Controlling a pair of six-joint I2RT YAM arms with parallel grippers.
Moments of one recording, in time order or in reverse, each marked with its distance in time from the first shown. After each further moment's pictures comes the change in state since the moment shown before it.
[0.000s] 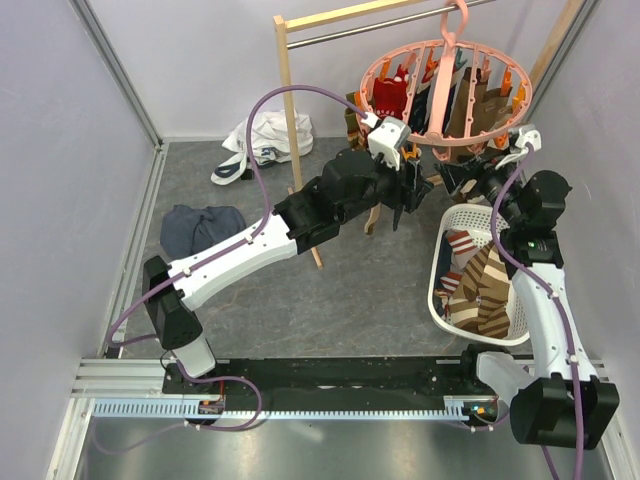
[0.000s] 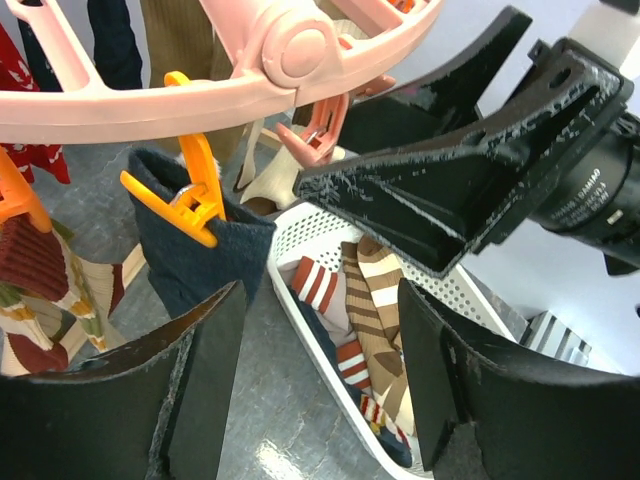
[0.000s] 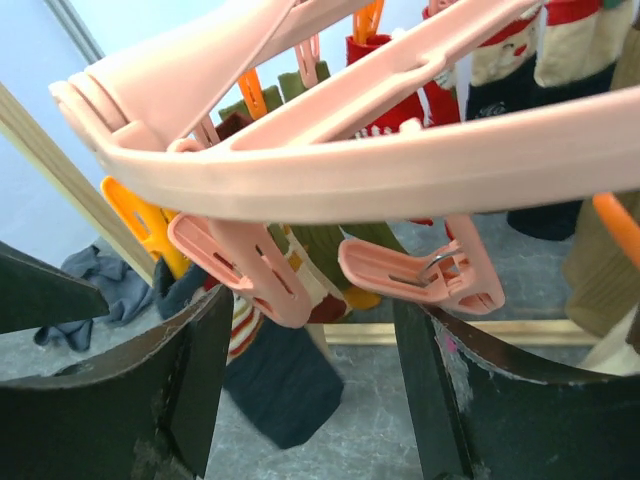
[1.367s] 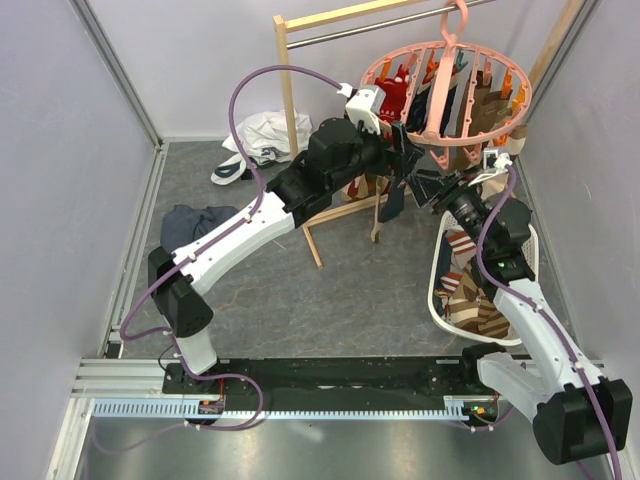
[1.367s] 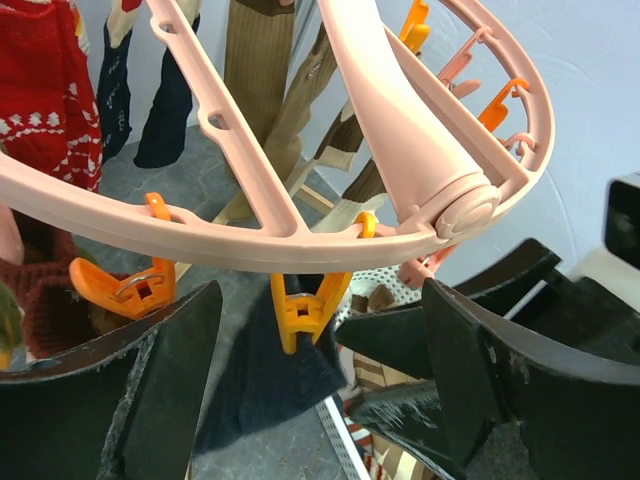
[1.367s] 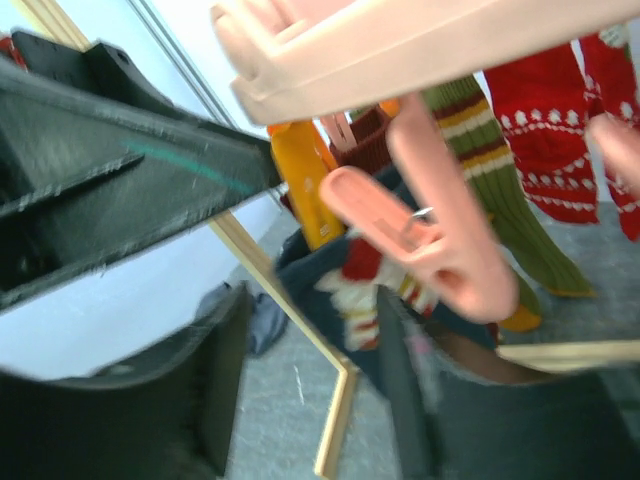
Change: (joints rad) left arm 0.144 0.075 0.105 0.017 0.074 -0.112; right arm 0.270 -0.039 -0.195 0.311 0.196 0.305
